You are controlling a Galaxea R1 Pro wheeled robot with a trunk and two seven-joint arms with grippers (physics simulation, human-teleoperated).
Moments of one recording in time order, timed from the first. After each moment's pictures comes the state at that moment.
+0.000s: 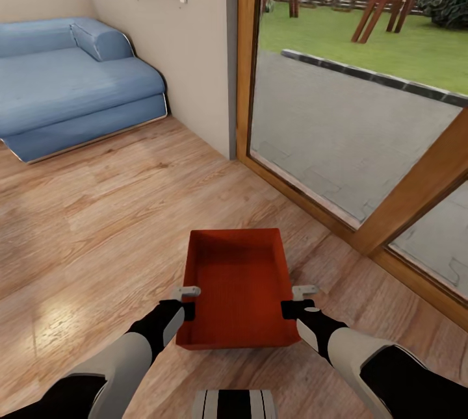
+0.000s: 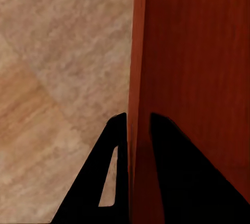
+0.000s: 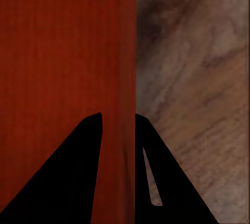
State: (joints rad) left arm -0.80 -0.14 0.01 -0.27 0.07 0.34 0.21; right arm -0.89 0.07 0.51 0.00 -0.45 -0.03 -0.10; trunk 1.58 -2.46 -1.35
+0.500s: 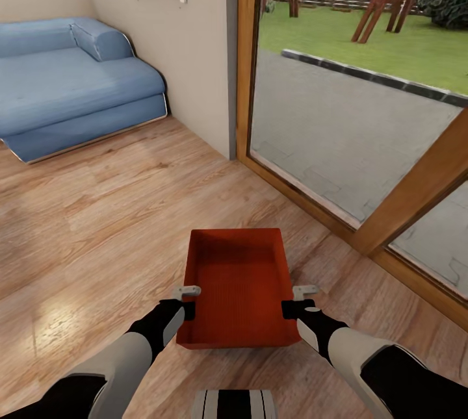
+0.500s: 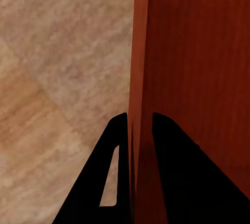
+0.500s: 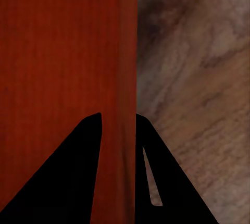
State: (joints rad) left arm -0.80 -0.14 0.01 -0.27 0.07 0.34 0.21; right arm -0.89 0.07 0.51 0.00 -0.45 -0.03 -0.10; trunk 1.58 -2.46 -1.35
